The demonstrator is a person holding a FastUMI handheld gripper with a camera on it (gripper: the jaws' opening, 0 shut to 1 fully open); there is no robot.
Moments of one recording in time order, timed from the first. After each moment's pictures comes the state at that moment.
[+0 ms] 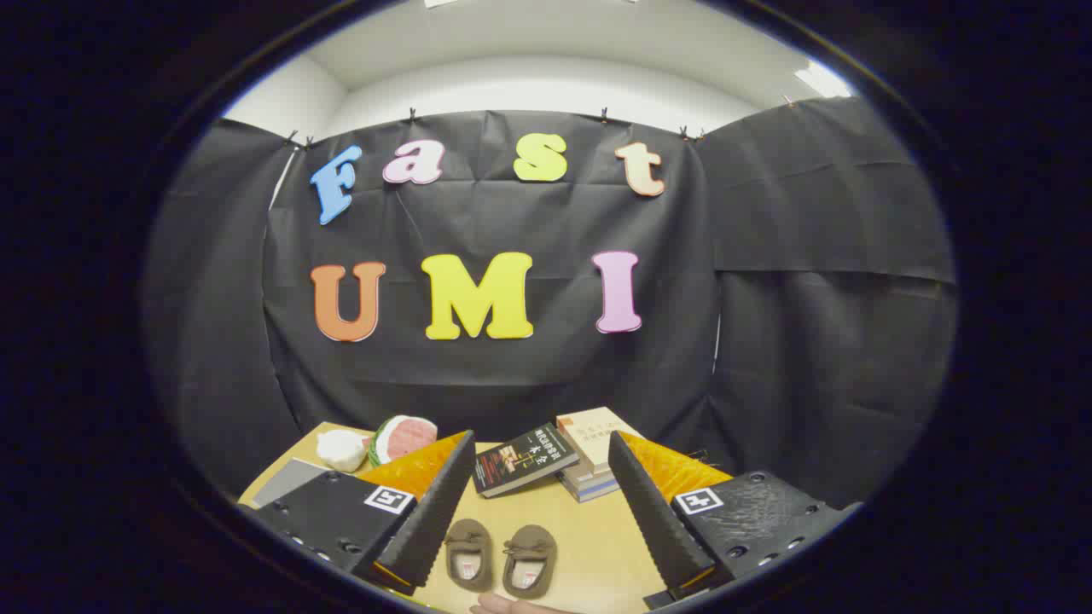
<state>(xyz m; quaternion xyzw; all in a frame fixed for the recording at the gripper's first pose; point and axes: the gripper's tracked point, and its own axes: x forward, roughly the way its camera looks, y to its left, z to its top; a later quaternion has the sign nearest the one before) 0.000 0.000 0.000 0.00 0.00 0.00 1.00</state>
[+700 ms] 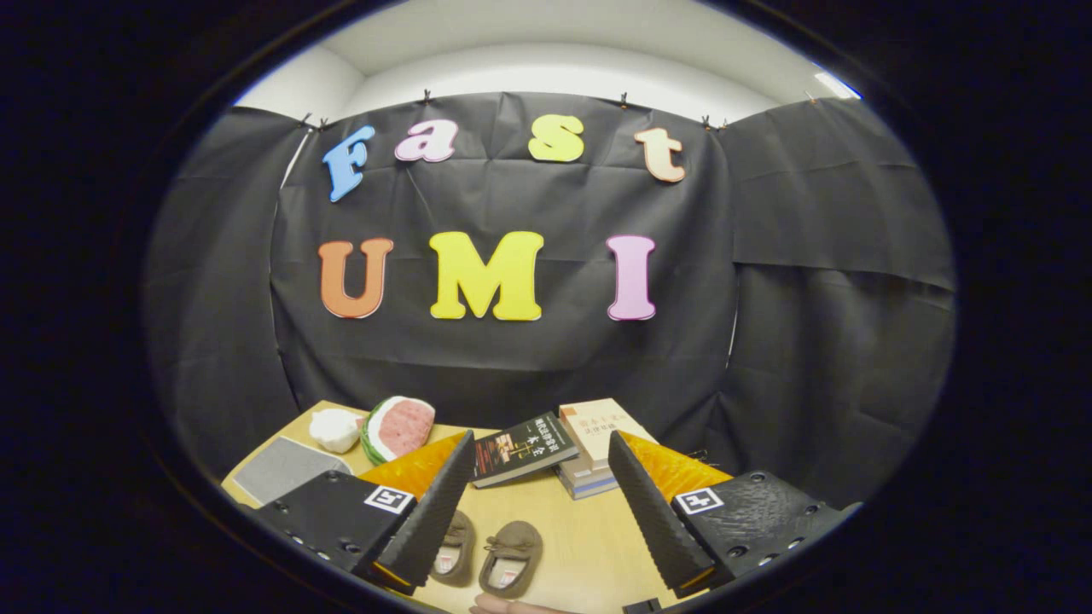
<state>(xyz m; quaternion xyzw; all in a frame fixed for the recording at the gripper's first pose) 0.038 -0.017 -0.019 -0.02 0.03 0.02 1.00</state>
